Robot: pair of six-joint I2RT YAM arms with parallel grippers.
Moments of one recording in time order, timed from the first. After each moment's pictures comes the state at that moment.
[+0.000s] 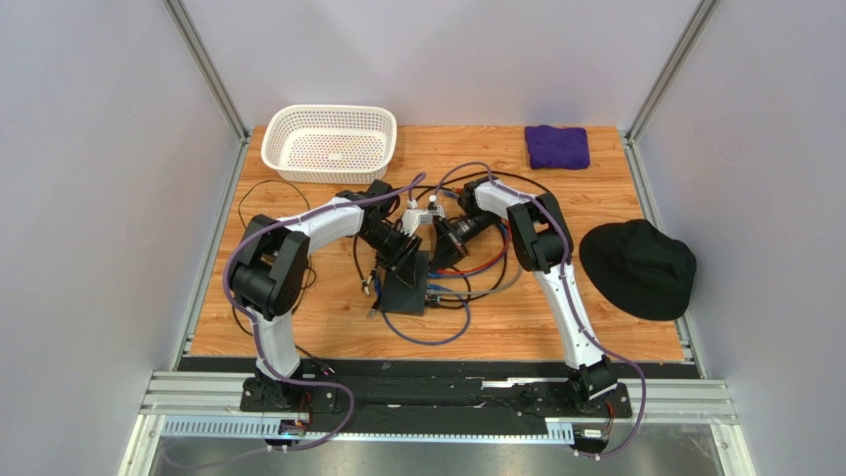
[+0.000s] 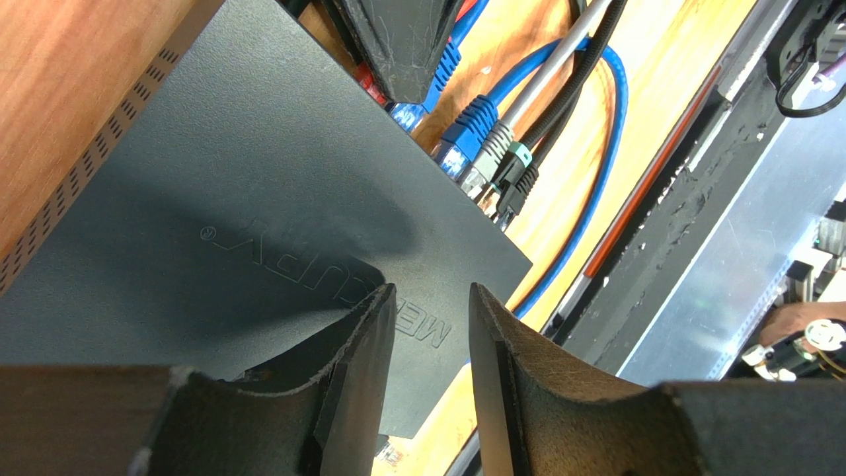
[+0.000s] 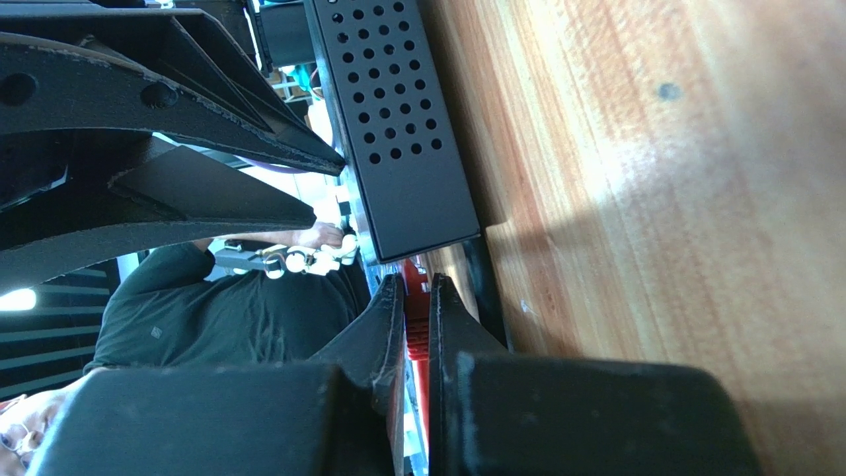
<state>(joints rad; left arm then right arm) -0.50 1.88 1.25 -0.74 0.68 0.19 0.40 2.63 2.00 -1.31 -1.24 -0.42</state>
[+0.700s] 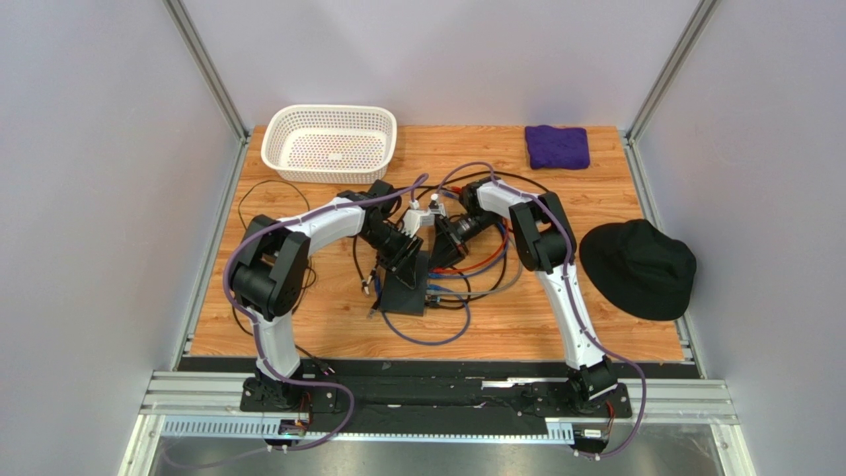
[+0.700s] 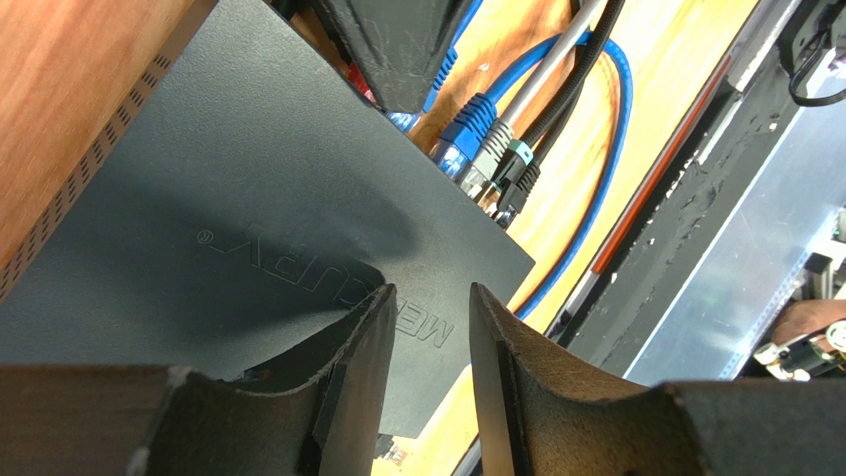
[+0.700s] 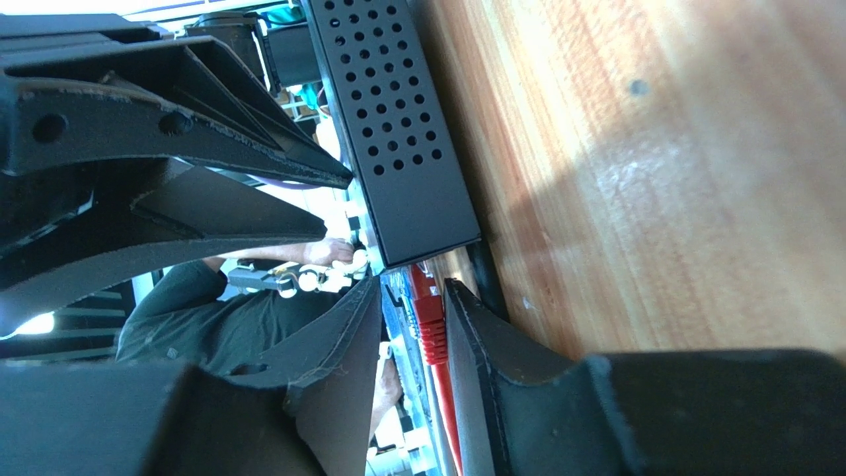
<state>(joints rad) -0.51 1.88 1.25 -0.74 0.68 0.21 0.40 2.60 1.95 -1.23 -1.25 -0.32</state>
